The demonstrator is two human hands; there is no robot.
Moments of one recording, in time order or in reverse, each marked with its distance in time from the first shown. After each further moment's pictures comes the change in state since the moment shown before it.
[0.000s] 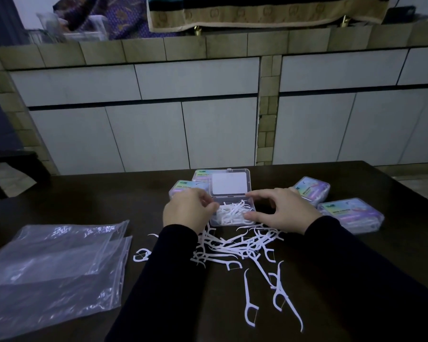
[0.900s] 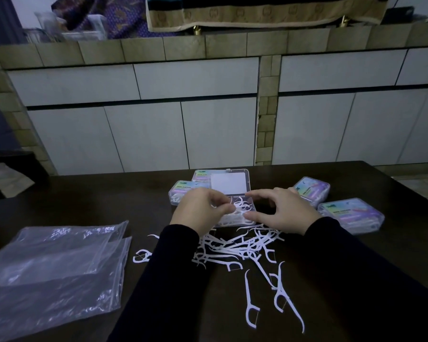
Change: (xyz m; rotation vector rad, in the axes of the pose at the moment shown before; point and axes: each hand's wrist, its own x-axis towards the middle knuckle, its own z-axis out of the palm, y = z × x) left_hand -0.002 0.010 0.000 -0.239 -0.162 0.194; right_hand 0.000 0.001 0.002 0.009 0.022 -0.019
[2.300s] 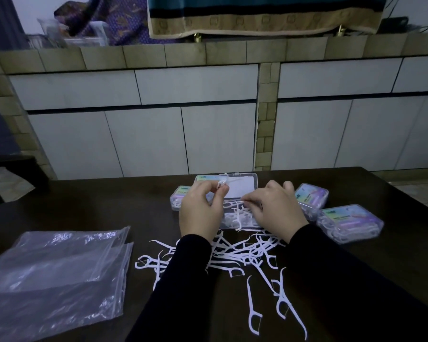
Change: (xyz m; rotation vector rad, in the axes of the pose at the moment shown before) left_hand 0.008 -0.006 0.024 -0.219 0.559 0.090; right_hand 0.011 -0.024 0.010 -0.259 0.376 -0.135
